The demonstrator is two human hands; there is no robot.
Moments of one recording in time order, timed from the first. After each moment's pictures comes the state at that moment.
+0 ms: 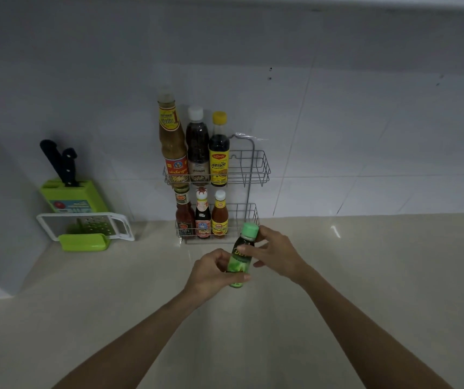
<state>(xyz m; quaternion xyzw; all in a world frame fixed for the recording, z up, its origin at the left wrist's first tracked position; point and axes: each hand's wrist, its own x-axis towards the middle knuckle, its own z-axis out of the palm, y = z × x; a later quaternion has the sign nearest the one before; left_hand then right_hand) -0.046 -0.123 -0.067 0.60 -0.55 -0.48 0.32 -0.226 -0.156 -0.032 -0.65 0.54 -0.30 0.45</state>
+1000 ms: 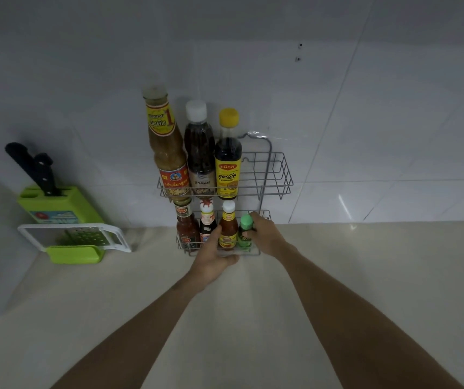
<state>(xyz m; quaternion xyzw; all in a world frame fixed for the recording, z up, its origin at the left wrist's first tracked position) -0.024 -0.246 -0.110 0.60 -0.55 -0.50 0.30 -0.190 -0.316 -0.107 -0.67 0.62 -0.19 0.36</state>
